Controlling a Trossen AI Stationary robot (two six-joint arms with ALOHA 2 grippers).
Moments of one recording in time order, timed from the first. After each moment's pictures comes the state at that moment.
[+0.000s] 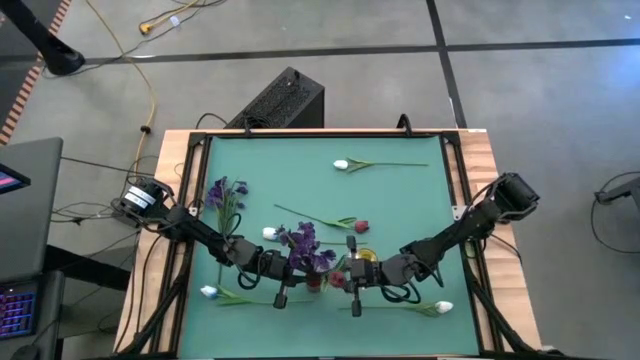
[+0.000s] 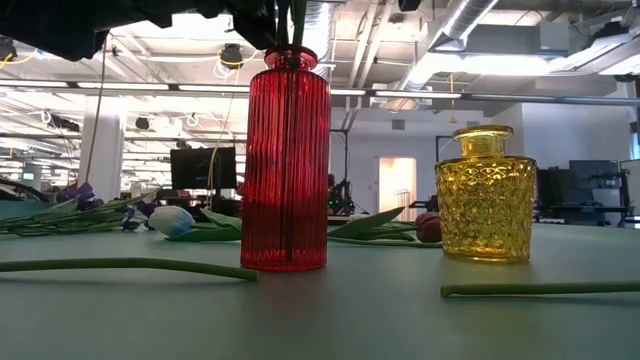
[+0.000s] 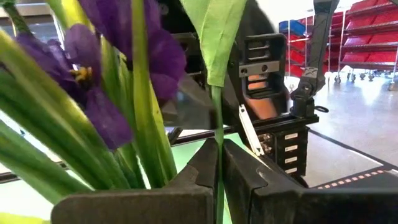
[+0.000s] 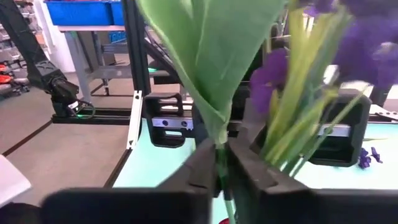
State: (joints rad) left arm -0.43 1.72 0.67 1.19 -0.19 0.14; right arm 0.53 1.67 0.96 0.63 0.48 0.07
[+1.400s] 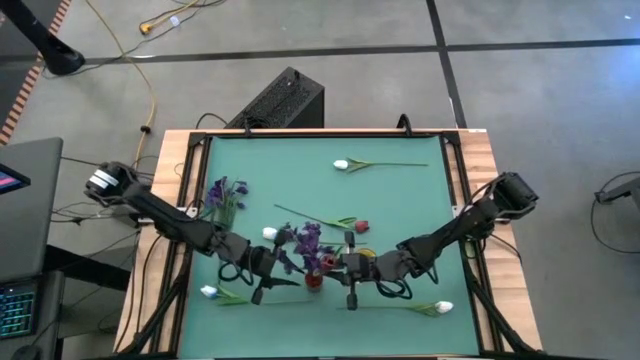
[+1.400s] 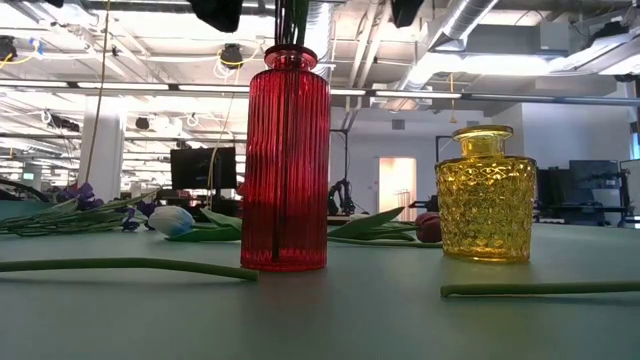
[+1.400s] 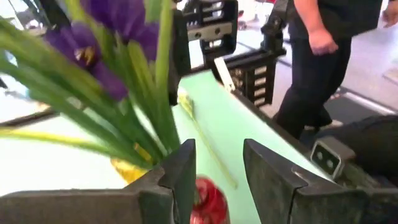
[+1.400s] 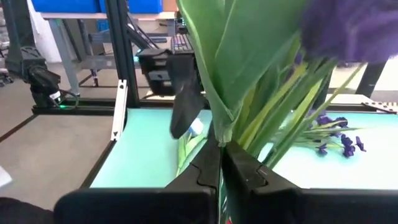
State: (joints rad) left arm -0.44 1.35 0.67 0.48 -0.11 0.11; right arm 0.49 1.67 0.96 0.59 0.47 0.08
